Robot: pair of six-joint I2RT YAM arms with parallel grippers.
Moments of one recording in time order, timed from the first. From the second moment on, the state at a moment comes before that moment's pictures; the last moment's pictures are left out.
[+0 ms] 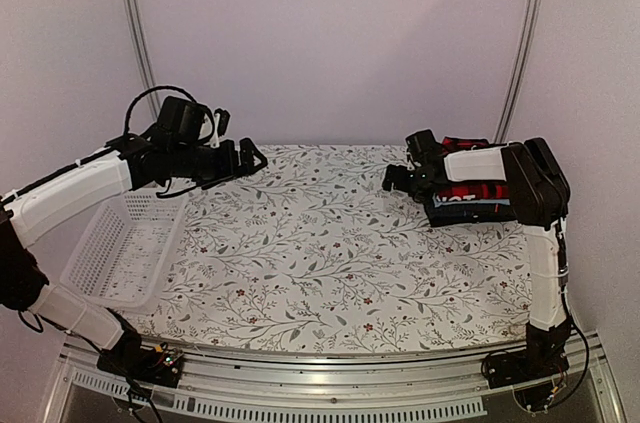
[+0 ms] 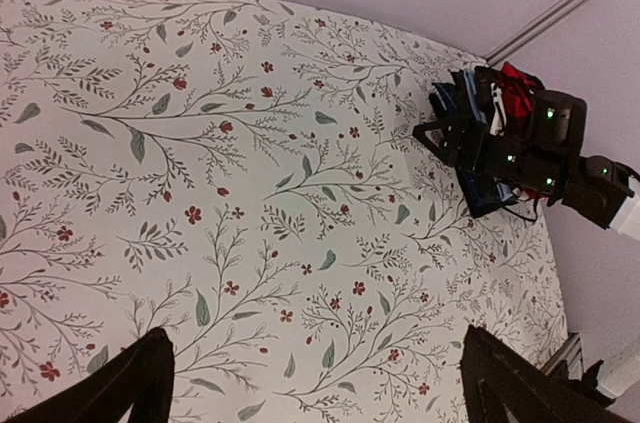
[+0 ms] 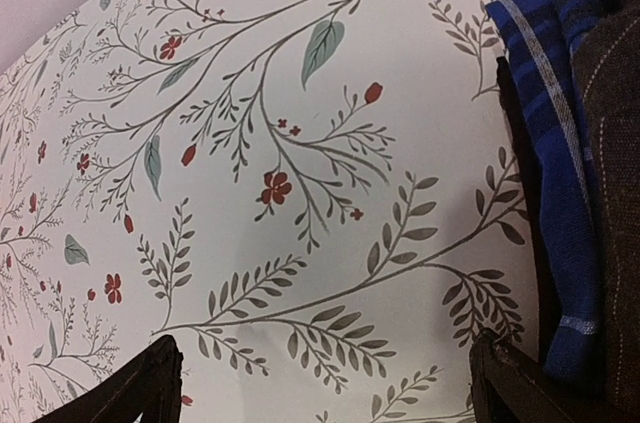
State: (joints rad) left arm -0.53 1.38 1.18 -0.44 0.09 -0.56; right arm 0.39 2.24 1.58 -0.21 0.02 0.54
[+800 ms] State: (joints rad) left arm -0.53 1.38 1.17 -0.42 0.09 -0.54; right arm 0.47 2.10 1.62 -0.31 -0.02 0.45
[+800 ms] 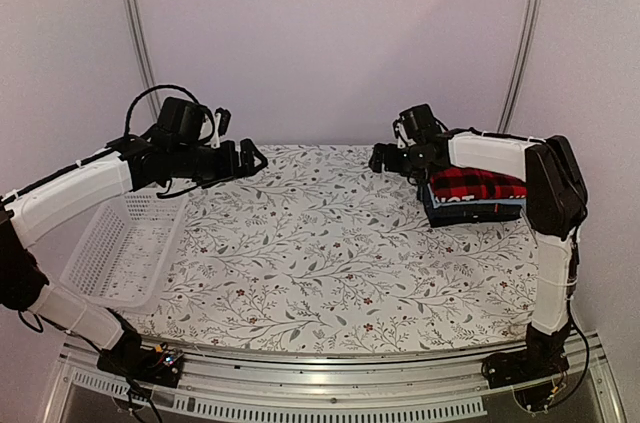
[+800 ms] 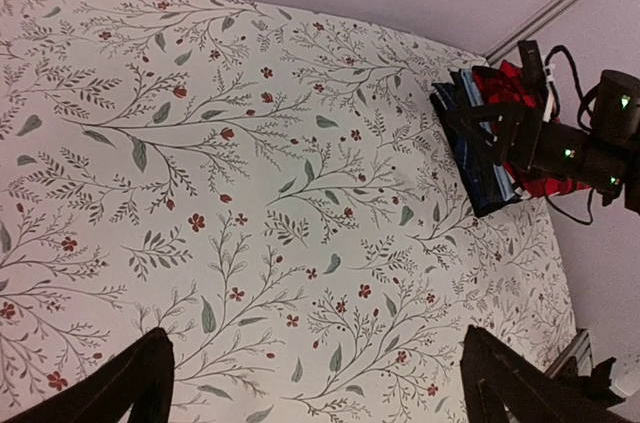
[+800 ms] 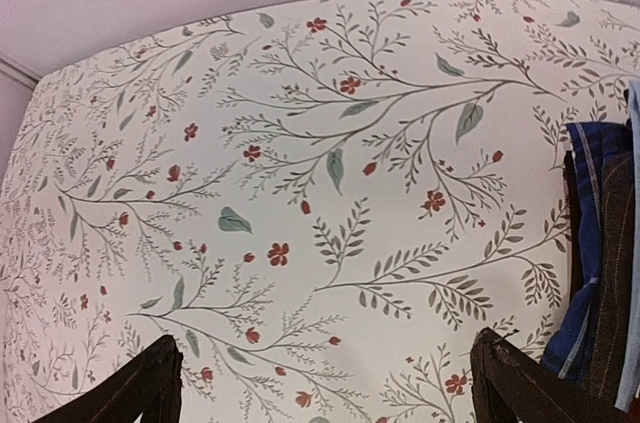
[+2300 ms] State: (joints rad) left arm -0.53 1.05 0.86 -0.25 0.01 -0.39; right arm 0.60 0.78 0.74 -0.16 0.13 0.32
